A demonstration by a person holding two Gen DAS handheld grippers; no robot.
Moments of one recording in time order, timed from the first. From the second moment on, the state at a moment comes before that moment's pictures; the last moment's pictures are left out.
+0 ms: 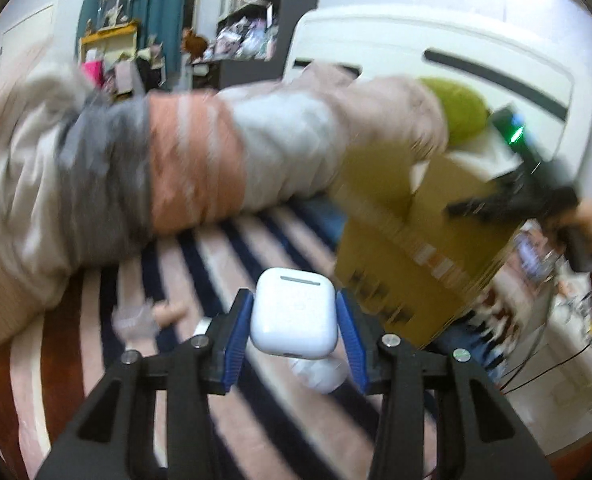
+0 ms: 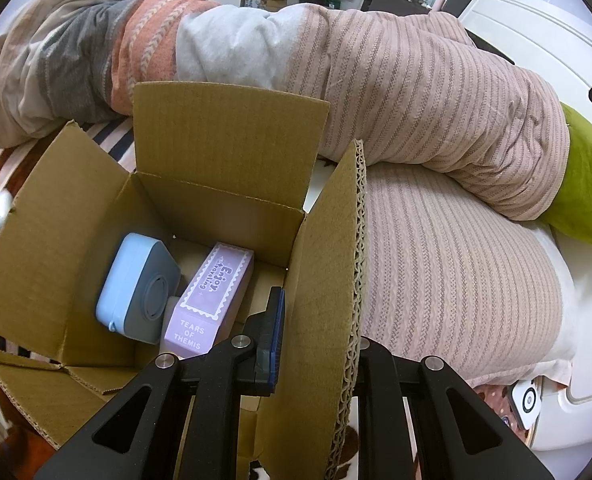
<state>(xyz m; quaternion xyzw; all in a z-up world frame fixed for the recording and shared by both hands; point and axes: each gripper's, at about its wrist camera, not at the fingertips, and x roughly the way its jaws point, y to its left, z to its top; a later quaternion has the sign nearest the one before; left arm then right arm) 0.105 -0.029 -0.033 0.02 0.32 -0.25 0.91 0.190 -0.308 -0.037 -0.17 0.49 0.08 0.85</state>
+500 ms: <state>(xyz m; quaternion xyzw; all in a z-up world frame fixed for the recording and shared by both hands) 0.165 -0.189 -0.006 0.05 0.40 -0.33 0.85 0.190 -0.308 -0.037 -0.17 0.49 0.08 0.85</state>
